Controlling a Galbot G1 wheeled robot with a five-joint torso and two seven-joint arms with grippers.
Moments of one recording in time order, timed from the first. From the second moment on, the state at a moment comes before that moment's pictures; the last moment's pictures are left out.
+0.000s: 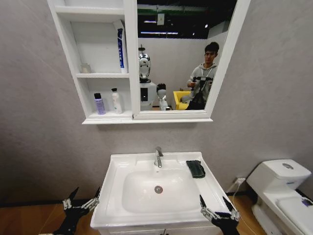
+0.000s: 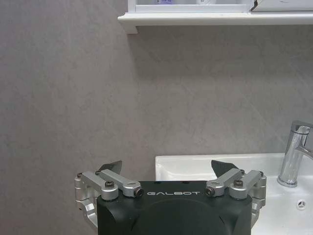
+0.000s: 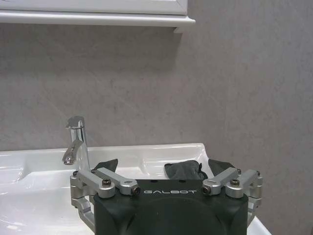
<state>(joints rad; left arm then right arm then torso) 1.80 -1.47 -0.85 -2.36 -0.27 0.16 0.15 -2.00 1.34 0.64 2.44 0.25 -0.02 0.17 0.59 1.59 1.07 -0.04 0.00</state>
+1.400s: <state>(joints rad) 1.80 -1.47 -0.85 -2.36 -0.27 0.16 0.15 -1.98 1.32 0.66 2.44 0.23 -0.03 0.14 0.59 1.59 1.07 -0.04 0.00</state>
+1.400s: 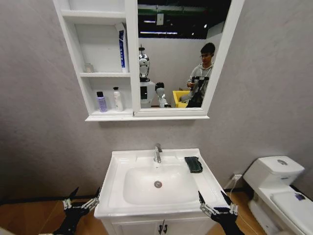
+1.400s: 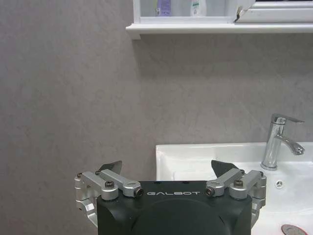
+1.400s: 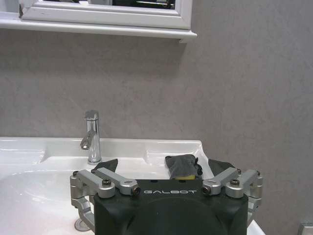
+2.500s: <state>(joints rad) 1.80 -1.47 -0.85 -2.36 -0.27 0.16 0.15 -1.98 1.32 0.66 2.44 0.23 -0.03 0.14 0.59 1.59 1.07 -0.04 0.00</state>
